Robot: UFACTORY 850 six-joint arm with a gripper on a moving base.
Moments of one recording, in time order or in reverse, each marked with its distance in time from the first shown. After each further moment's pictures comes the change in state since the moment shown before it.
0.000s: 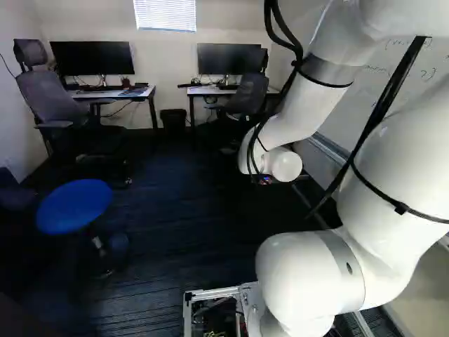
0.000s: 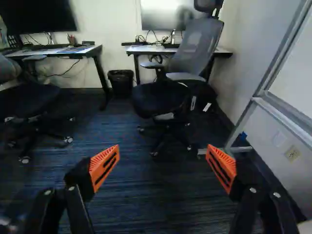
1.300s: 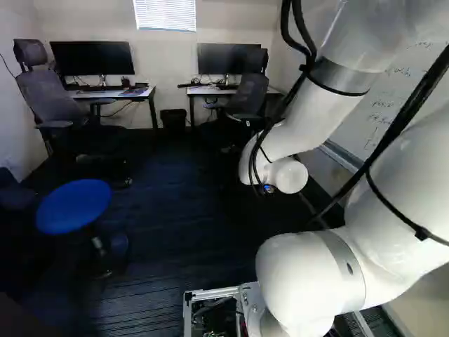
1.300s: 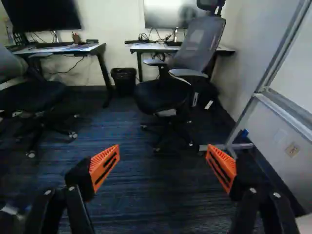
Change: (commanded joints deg) arm 1.6 6.9 6.9 0.6 -0.6 0.0
